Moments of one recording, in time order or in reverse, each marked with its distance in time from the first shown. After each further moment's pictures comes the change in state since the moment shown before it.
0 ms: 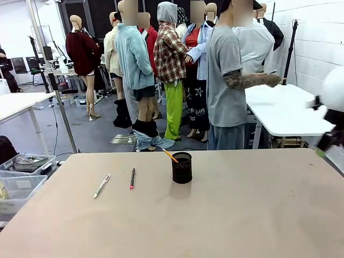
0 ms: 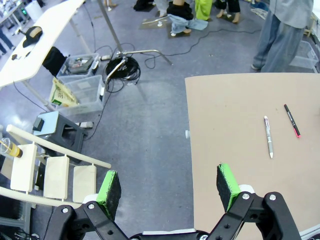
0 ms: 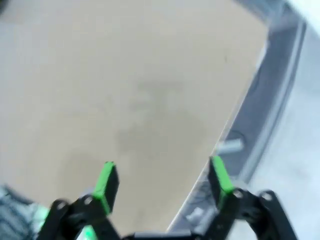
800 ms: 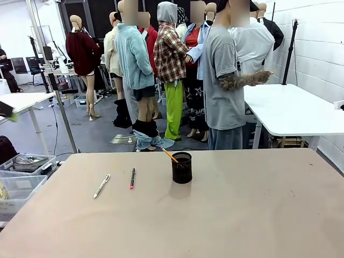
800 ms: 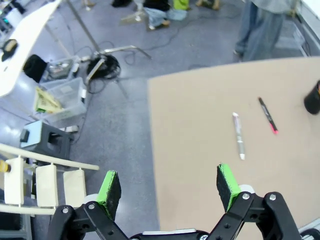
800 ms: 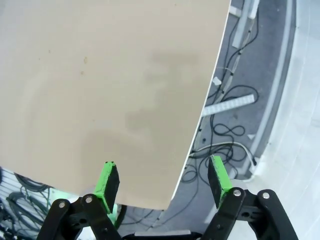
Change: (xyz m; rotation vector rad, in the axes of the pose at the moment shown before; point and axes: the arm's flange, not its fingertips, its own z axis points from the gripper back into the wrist) left arm 0.037 -0.117 -0.041 -0.074 0.083 -0.097; right arm -0.028 -0.026 0.012 0.029 0.110 -0.149
